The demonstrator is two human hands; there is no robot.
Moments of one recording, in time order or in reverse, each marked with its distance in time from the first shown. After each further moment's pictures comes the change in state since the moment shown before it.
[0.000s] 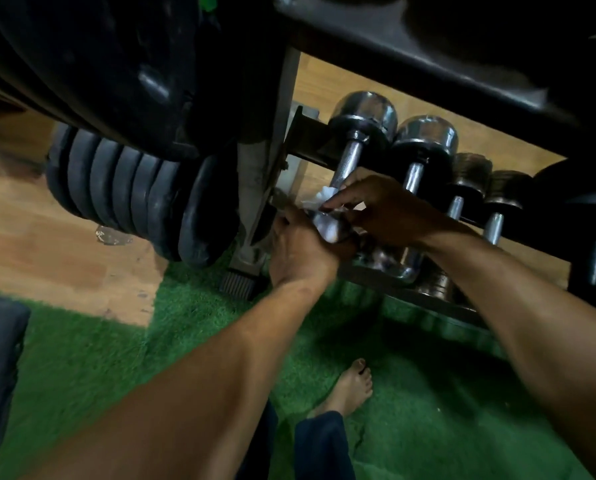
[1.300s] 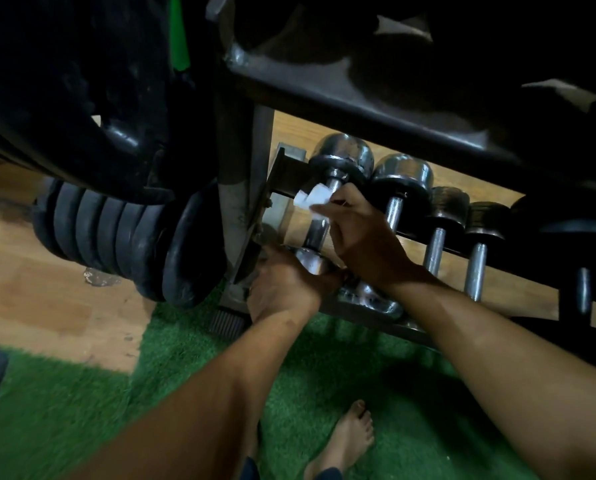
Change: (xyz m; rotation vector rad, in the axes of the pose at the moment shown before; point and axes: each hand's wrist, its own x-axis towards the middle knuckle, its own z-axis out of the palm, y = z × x) left_hand 0.001 0.009 -0.002 0.101 -0.002 -0.063; right_hand 0.007 0.013 0.022 -0.168 0.444 -0.065
